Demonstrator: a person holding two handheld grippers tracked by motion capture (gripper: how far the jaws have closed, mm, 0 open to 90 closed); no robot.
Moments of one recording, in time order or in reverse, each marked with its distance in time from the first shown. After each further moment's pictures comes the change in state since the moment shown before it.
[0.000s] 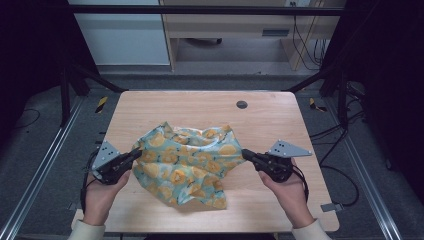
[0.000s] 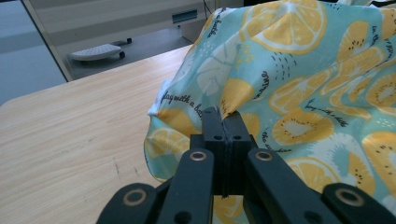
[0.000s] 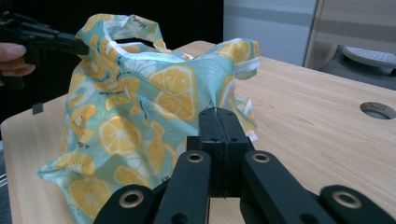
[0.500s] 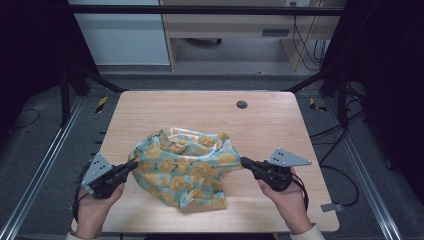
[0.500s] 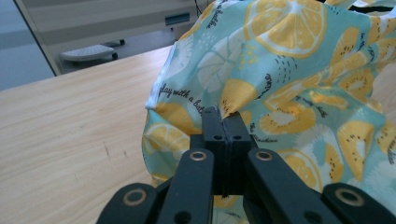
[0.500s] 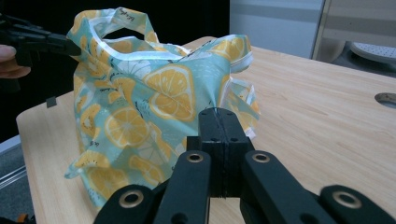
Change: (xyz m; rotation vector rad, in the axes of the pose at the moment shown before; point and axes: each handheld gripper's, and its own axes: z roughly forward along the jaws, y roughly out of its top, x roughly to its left) left arm -0.011 -0.020 -0.027 -0.016 -0.035 -0.021; right arm 0.013 -0.014 -0.006 0.004 0.019 0.013
